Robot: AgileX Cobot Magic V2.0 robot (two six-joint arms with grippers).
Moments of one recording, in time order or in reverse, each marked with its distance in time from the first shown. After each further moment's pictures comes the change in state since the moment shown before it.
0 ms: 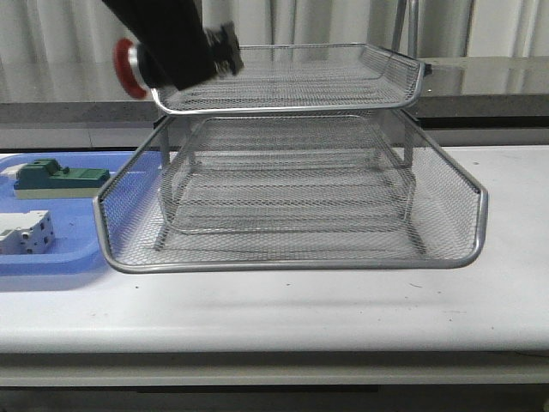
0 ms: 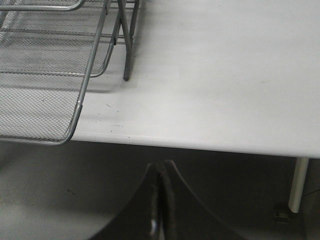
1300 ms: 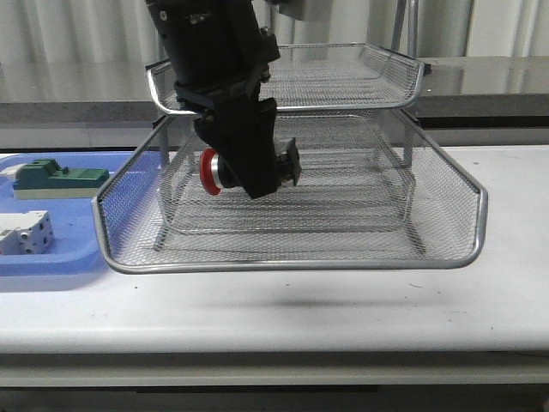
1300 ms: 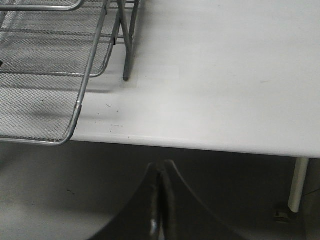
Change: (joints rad) left arm -0.052 0.218 -0.002 0.016 -0.185 0.000; right arm 0.000 0.000 0.000 0.000 0.002 0.000
